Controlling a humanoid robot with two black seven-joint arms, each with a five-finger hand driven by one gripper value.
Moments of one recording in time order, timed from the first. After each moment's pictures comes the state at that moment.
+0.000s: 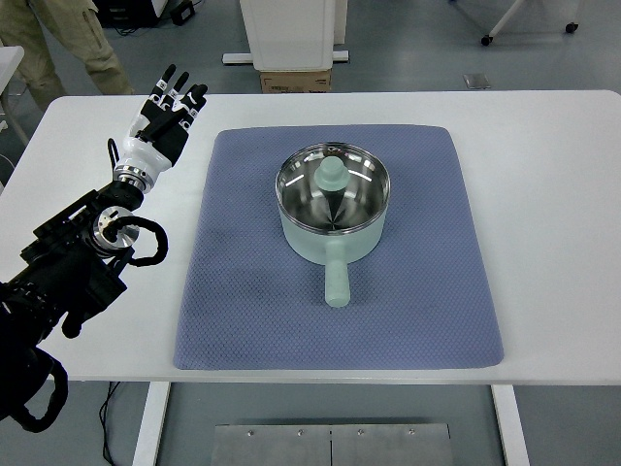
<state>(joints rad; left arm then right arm) -0.96 0.06 -0.57 -0.21 -0.20 -0.45 -0.36 0.00 0.00 0.47 0.13 -0.45 -0.03 0.04</state>
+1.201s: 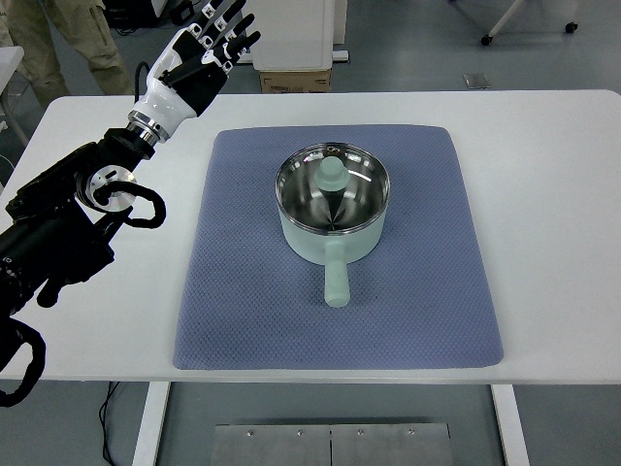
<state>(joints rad) -1.03 0.17 -0.60 -0.52 0.02 -0.61 -0.38 0.00 0.00 0.47 0.13 -0.45 -0.03 0.04</state>
